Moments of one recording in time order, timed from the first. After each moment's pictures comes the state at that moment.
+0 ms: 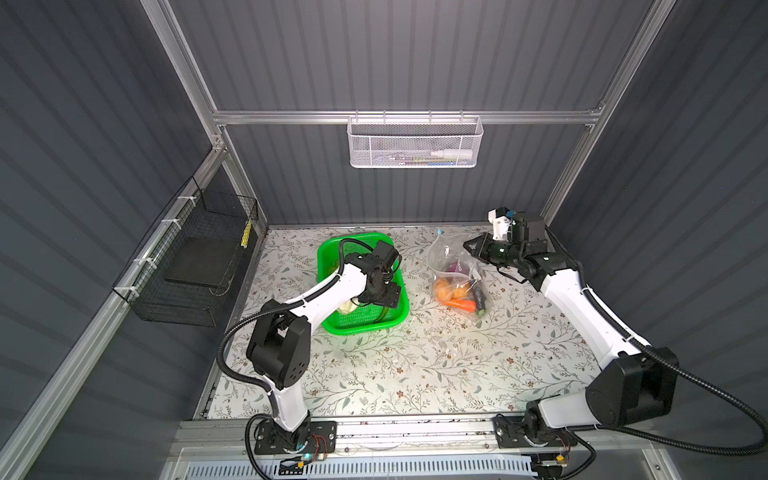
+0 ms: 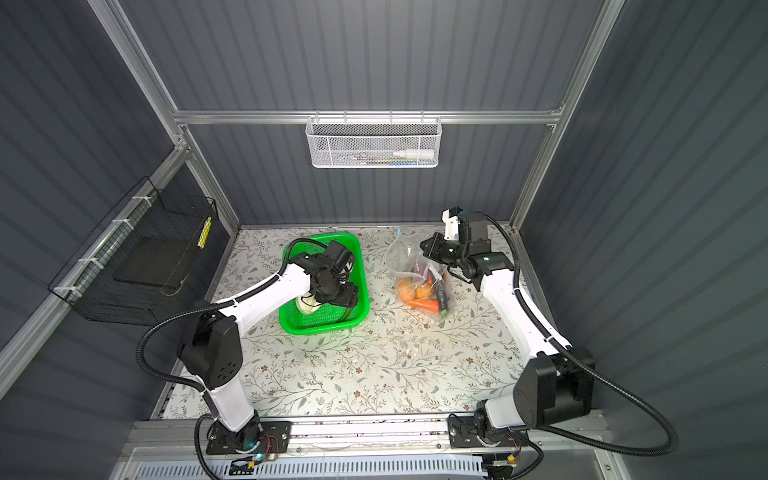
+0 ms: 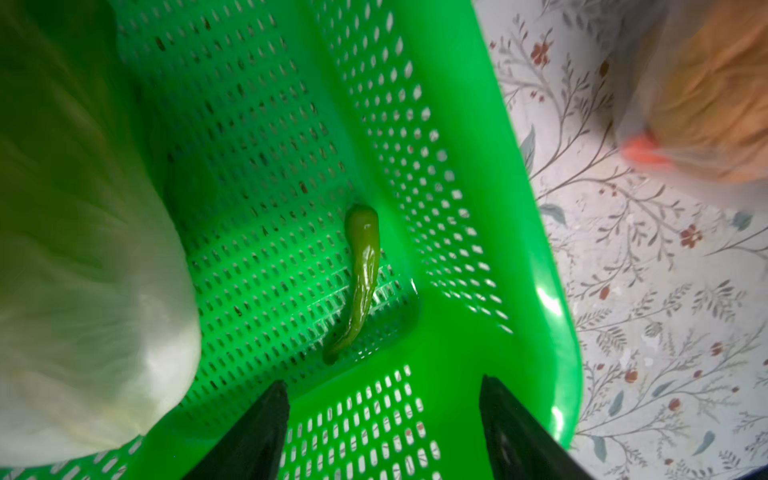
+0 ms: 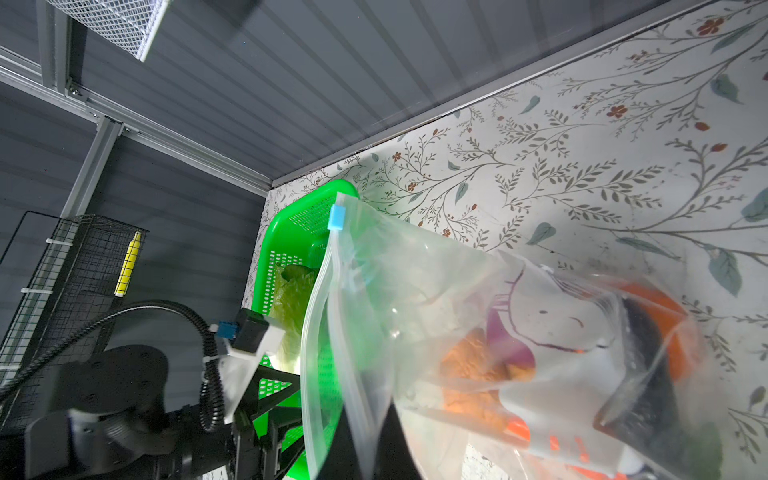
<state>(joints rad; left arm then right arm) -0.61 1.82 1.47 -0.92 0.05 -0.30 0.20 1.43 1.29 -0.41 -0.42 0.58</state>
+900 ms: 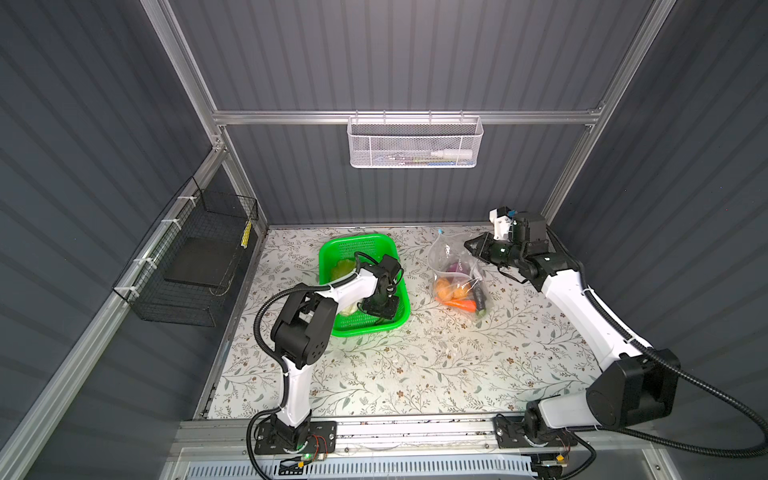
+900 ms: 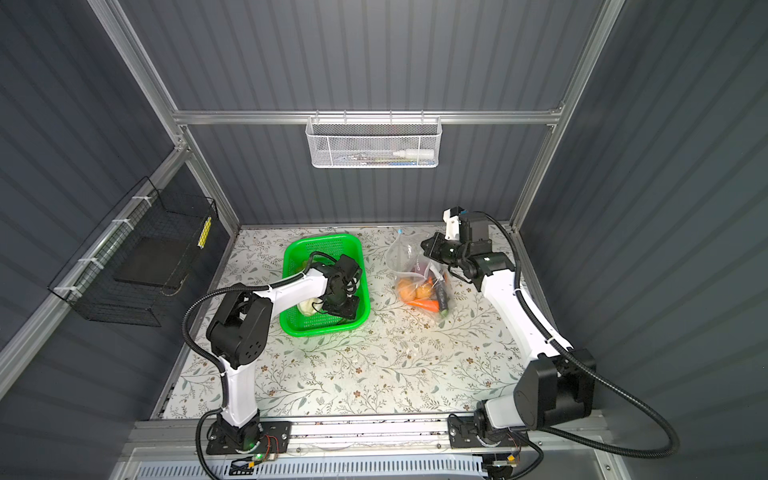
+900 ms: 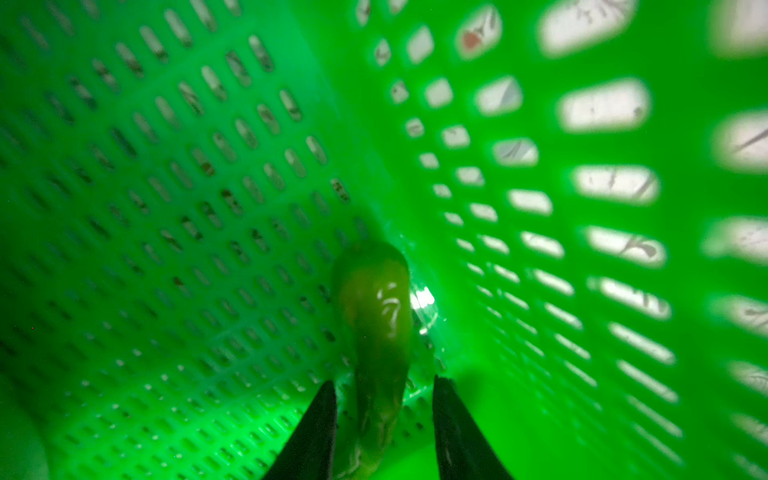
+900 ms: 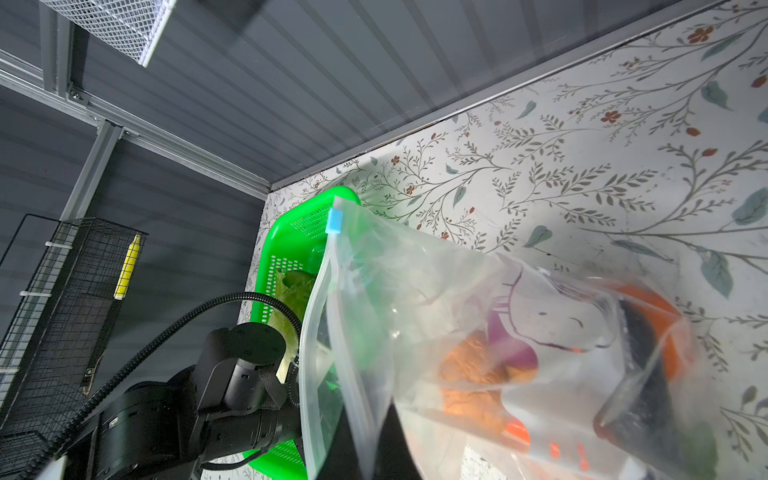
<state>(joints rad) -0.61 2.00 1.44 -0.84 0.10 -0.23 0.20 1.42 1.29 -0.41 -0.41 0.58</state>
